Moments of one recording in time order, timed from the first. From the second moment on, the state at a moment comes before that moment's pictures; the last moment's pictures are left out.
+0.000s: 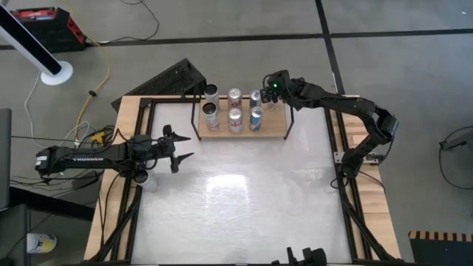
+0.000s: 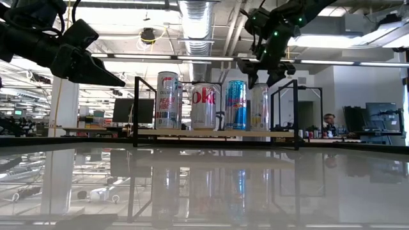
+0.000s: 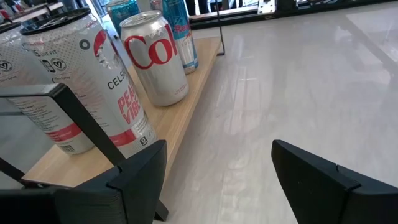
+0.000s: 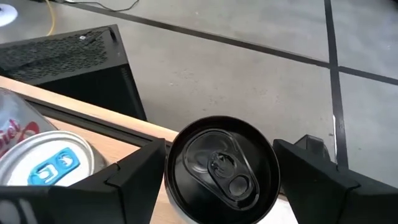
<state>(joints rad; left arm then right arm) 0.16 0.48 0.15 0.12 -0.19 0.19 -0.57 1.59 1.28 -0.47 0.57 0.44</state>
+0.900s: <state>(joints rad) 0.16 0.48 0.15 0.12 -0.19 0.19 -0.51 1.59 1.29 -0.60 0.74 0.76</state>
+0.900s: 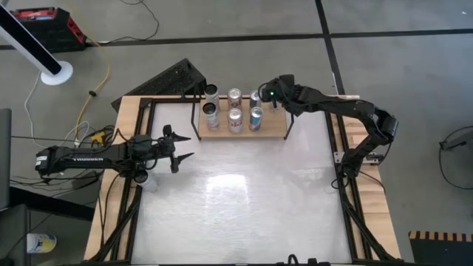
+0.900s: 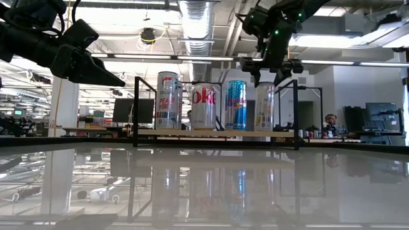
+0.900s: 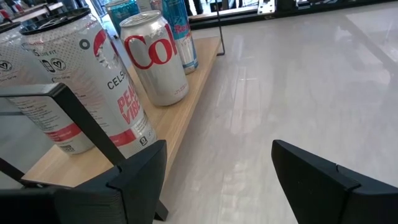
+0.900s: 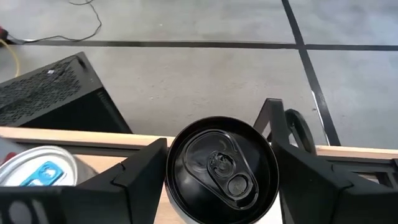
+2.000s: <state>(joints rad) 0.16 0.48 0.15 0.11 -0.19 0.19 -0.52 1.59 1.28 -0.54 0.72 0.55</state>
